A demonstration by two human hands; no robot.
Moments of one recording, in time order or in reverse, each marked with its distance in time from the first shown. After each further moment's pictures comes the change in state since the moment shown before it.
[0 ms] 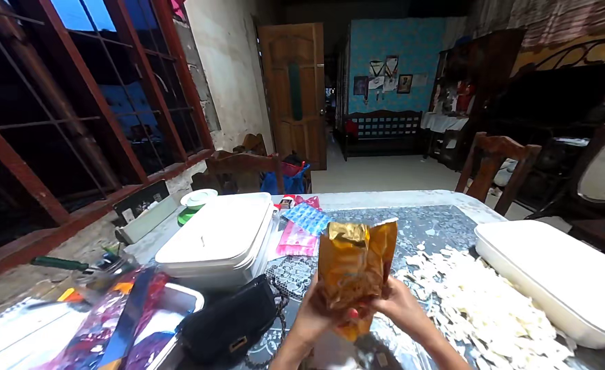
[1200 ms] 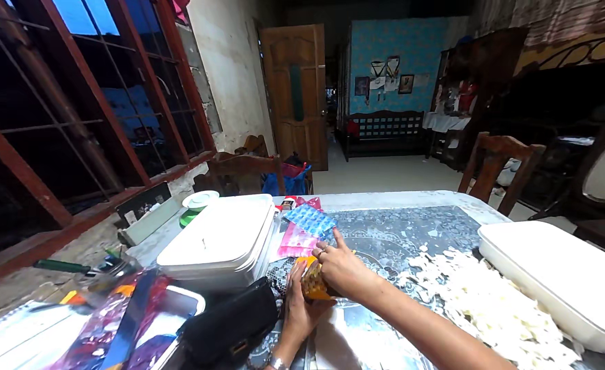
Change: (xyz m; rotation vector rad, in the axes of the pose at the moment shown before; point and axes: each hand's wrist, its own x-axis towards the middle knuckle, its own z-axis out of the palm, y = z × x) left_hand 0.029 -0.095 -0.055 0.744 0.319 0.525; right_hand 0.089 -0.067 0.060 -1.217 -0.588 -0.437
